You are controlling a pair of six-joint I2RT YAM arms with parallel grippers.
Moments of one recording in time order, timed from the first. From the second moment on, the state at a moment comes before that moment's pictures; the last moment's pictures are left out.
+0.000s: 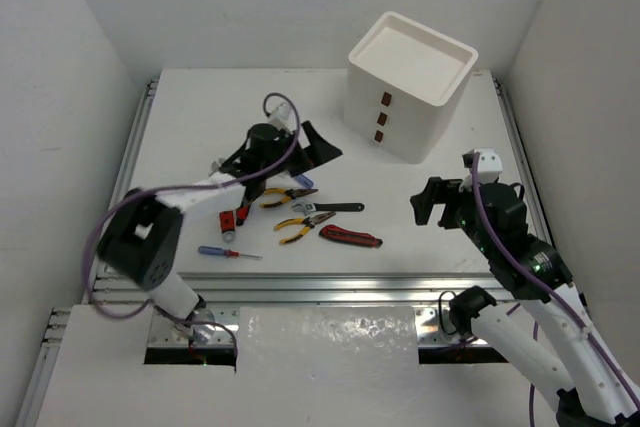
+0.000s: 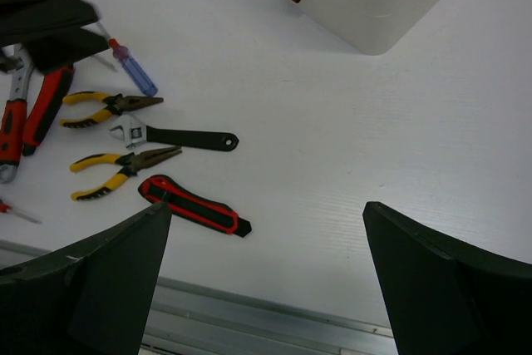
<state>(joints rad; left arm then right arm) -0.46 1.49 0.86 0.26 0.25 -0.85 0.47 0.57 0.79 -0.66 0.20 0.31</state>
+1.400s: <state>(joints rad) -0.54 2.38 1.79 0.57 0.32 -1.03 0.47 0.57 0.76 -0.70 0.09 0.31</state>
